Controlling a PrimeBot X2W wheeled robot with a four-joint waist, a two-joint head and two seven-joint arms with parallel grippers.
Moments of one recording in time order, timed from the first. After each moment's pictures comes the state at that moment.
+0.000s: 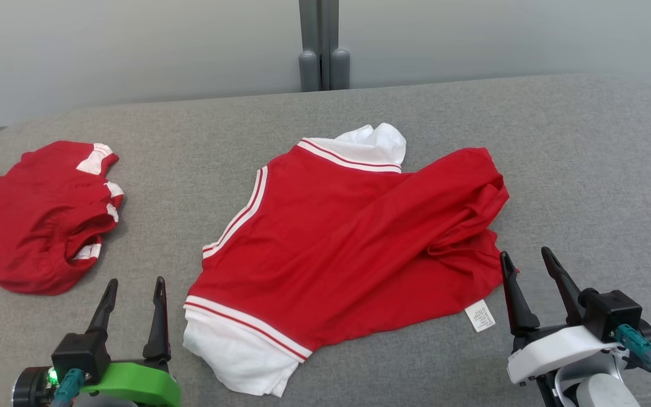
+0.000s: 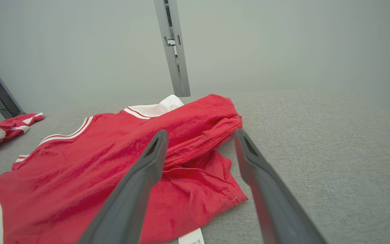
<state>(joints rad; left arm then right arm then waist) -0.02 0.19 -0.14 0.24 -0.28 0.01 -0.26 -0.05 -0.08 0.03 0.23 0.19 0.13 -0.26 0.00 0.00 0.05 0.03</state>
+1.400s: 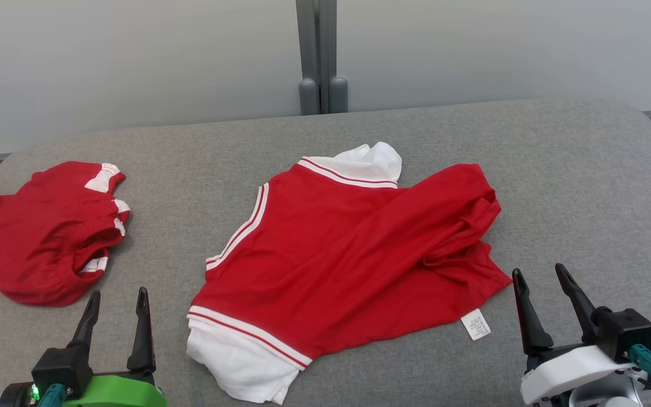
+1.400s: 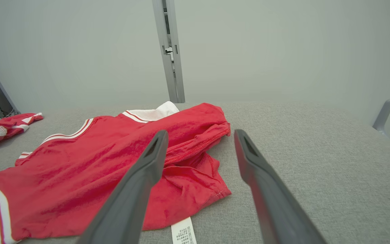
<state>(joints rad) 0.02 0.13 0.01 0.23 -0.20 -0.09 -0.26 0.06 -0.08 0.00 0.11 0.14 0.13 -0.21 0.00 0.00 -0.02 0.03</state>
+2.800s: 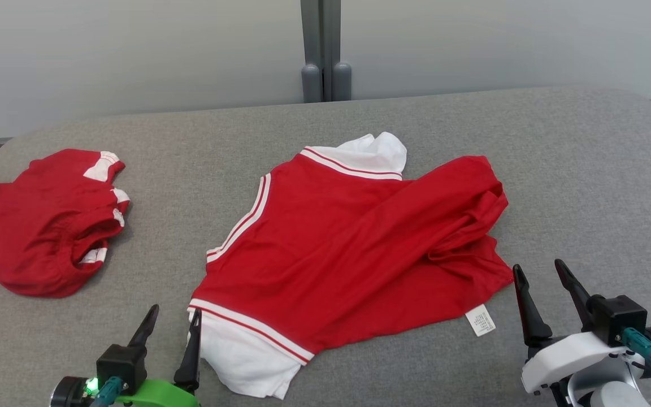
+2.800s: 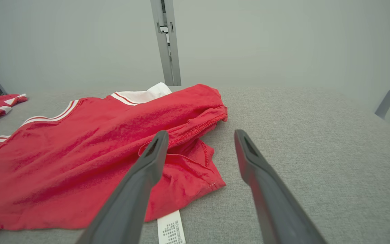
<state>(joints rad) -0.03 0.13 -0.12 0.38 -0.17 -0.12 -0.26 -0.01 -0.11 0.00 0.22 0.14 0.13 -0.21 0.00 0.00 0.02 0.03</state>
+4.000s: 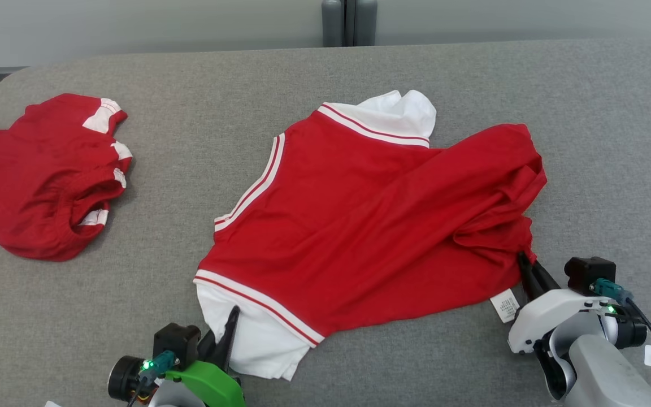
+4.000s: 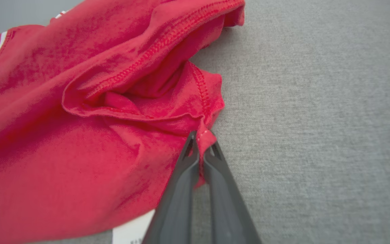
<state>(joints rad) -0.20 0.14 -0.40 0.63 -0.33 -0.13 -0.26 -0.36 -0.14 0.07 0.82 0.25 0.13 -0.26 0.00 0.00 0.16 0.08</state>
